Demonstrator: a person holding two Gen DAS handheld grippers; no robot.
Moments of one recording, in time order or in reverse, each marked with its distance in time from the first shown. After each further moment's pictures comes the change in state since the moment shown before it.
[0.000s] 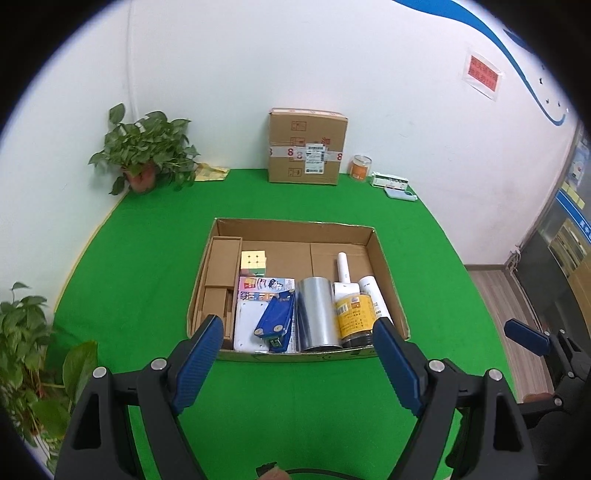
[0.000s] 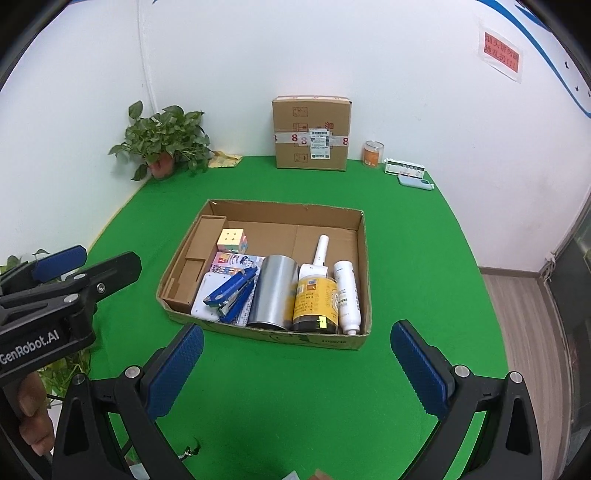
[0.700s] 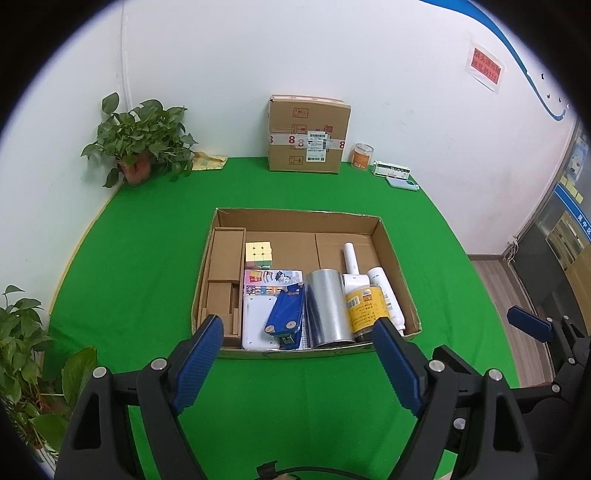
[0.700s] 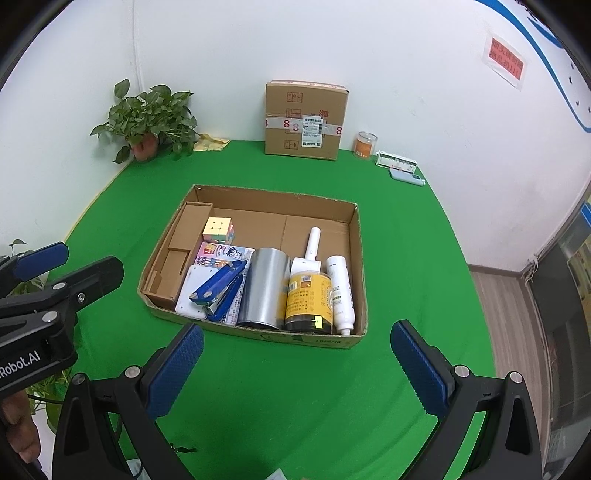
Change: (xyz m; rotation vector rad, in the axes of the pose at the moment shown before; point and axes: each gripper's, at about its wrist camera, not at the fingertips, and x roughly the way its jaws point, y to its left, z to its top) left arm 0.016 0.025 0.004 -0.001 0.043 -0.016; right arm 0.036 0.033 0.015 -0.038 0.054 -0.089
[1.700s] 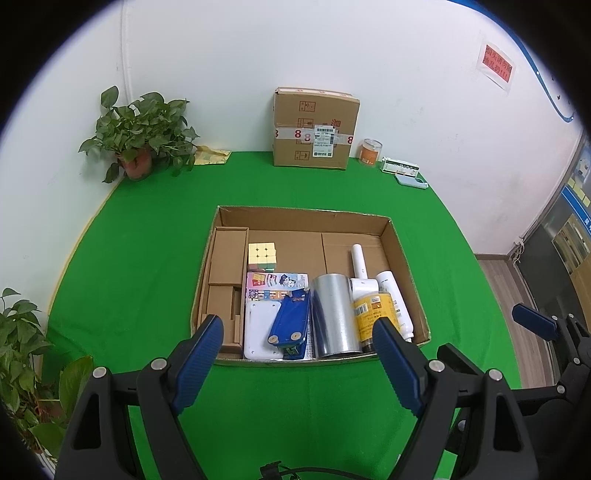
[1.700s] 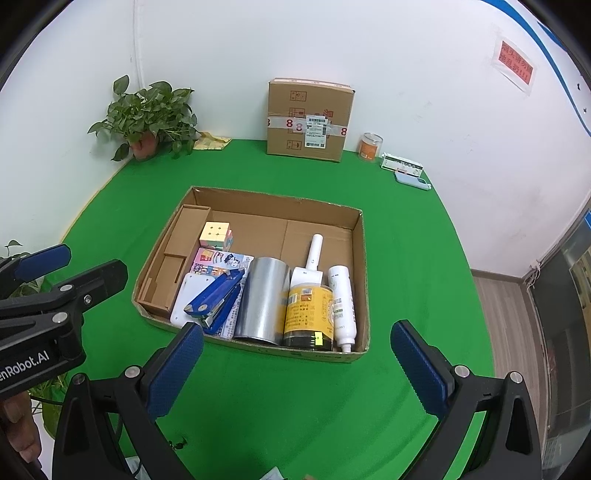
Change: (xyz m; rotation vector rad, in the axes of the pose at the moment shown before) left arm 0.024 0.006 0.018 -0.018 0.033 0.019; right arm 0.029 0.004 0.026 -0.005 0.010 -0.002
